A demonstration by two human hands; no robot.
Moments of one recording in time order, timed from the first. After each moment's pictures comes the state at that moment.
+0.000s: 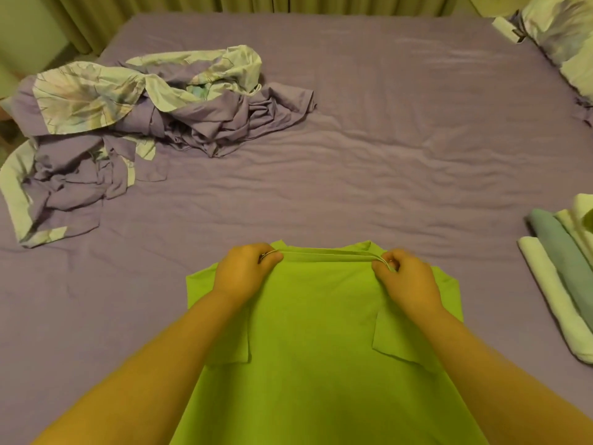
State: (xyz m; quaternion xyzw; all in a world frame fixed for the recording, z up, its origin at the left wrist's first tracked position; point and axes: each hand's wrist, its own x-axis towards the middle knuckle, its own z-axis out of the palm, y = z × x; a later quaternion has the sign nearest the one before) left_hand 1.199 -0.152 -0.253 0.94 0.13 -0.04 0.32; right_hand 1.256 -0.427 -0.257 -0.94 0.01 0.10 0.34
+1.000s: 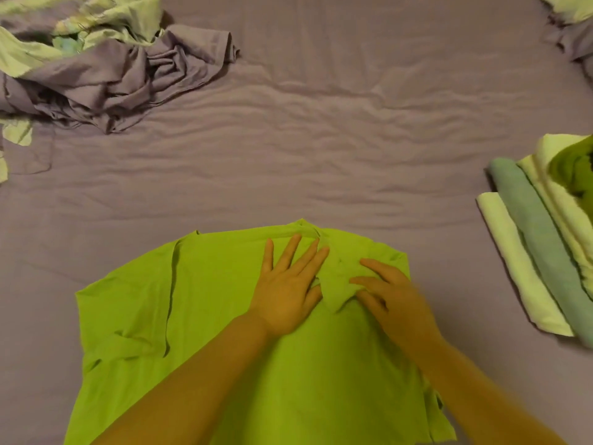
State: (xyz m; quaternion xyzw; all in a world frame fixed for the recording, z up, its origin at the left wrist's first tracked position) left_hand 1.230 -0.324 -0.348 0.98 -0.16 -0.05 0.09; right_hand 1.239 -0.541 -0.338 -0.93 -0.19 0.03 0.31
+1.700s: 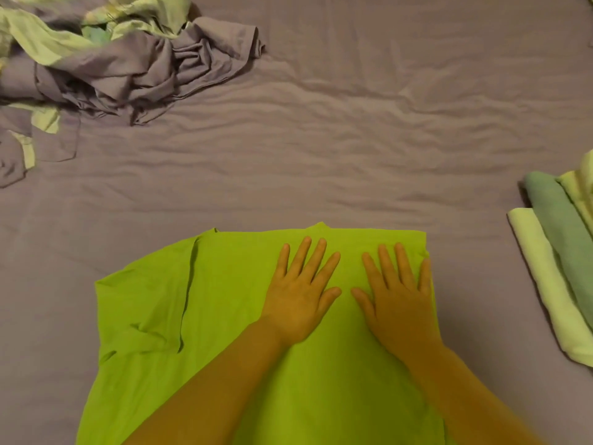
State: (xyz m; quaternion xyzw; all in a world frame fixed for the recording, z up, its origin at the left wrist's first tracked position) left_hand 1.227 -0.320 -0.357 0.99 -0.13 -0.05 0.06; right_hand 1.250 -0.515 -0.351 -0.98 -0.19 0.01 0.03
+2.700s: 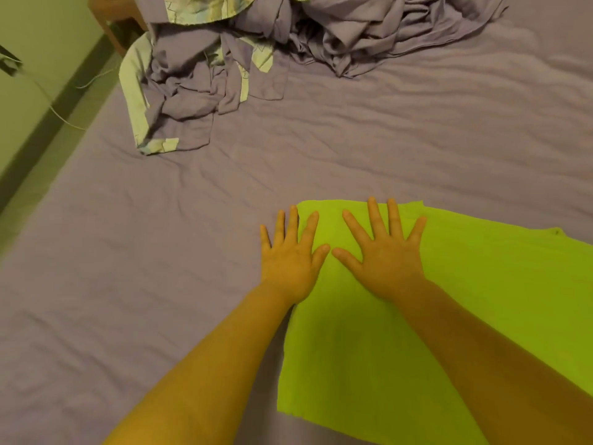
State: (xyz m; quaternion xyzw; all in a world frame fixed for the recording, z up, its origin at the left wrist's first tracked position) left_hand 1.113 -0.055 -0.345 0.97 0.21 -0.11 0.09; right_hand 1.211 -0.204 -0.356 -0.93 -0.35 0.09 0.00
